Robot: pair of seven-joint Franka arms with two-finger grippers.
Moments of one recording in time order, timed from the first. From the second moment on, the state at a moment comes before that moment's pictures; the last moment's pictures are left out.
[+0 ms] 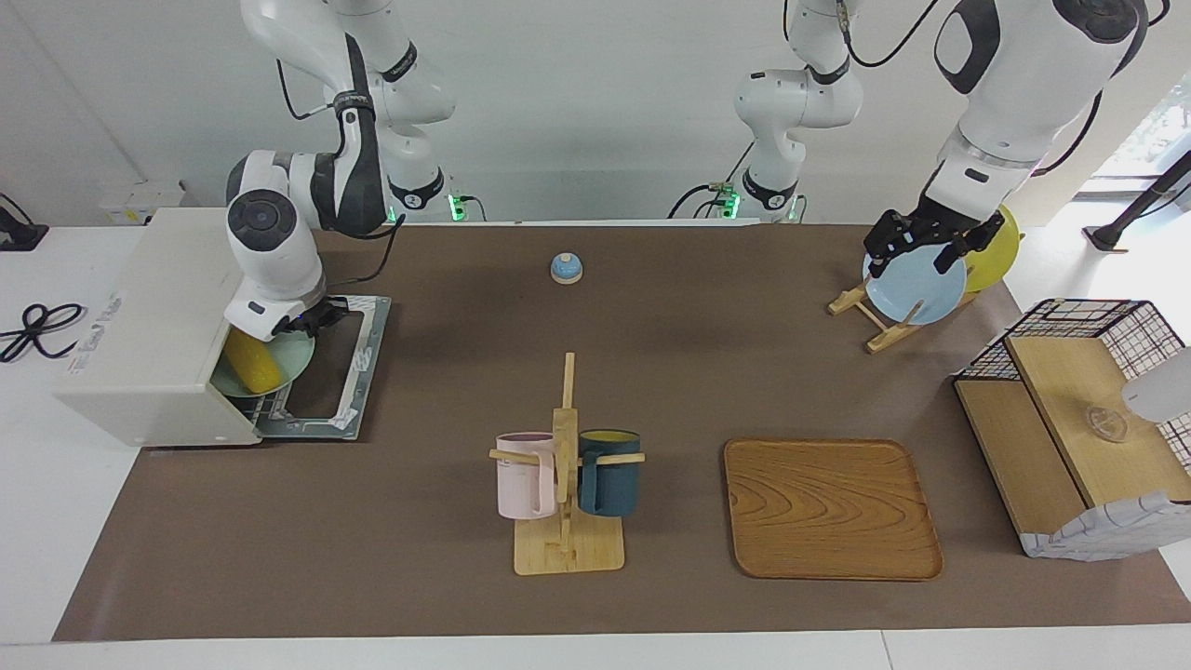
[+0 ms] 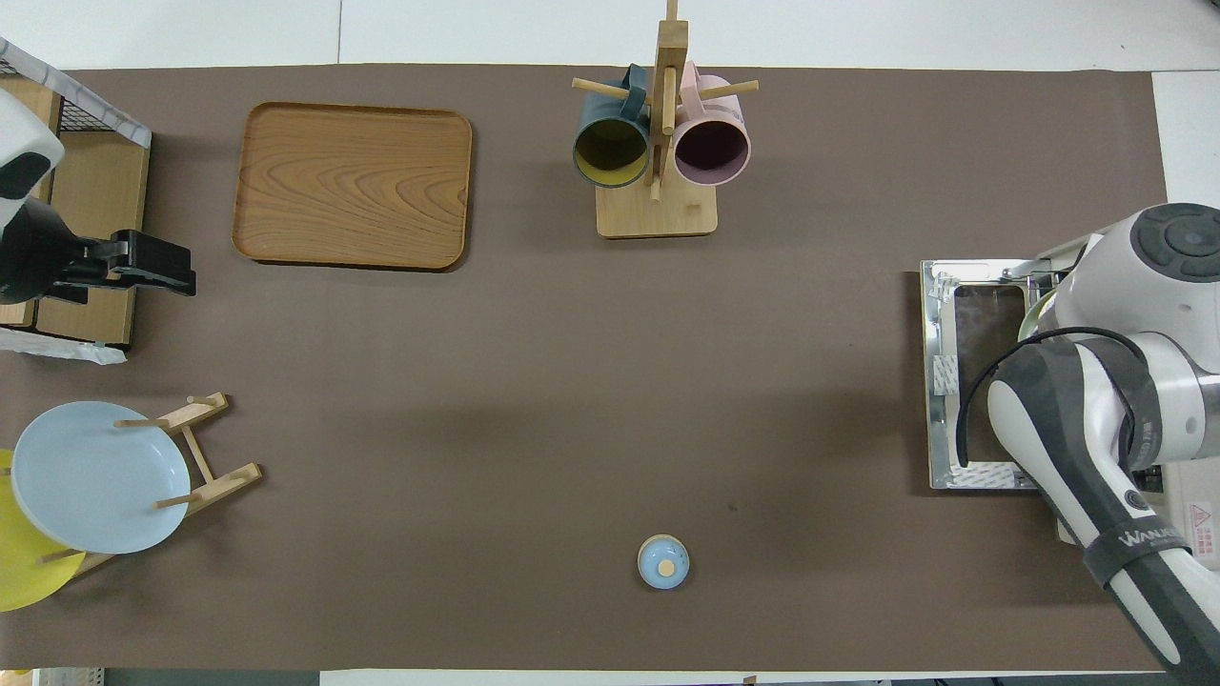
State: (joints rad) left arm -0.13 0.00 0.02 -1.62 -0.01 1.62 -0.11; right arm 0.01 0.05 -0.06 -2.12 -0.28 1.93 -0.20
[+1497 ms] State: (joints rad) left arm -0.13 0.00 0.02 -1.62 -0.01 1.62 -0.11; right arm -0.01 0.03 -0.05 -2.15 -0.27 1.93 -0.20
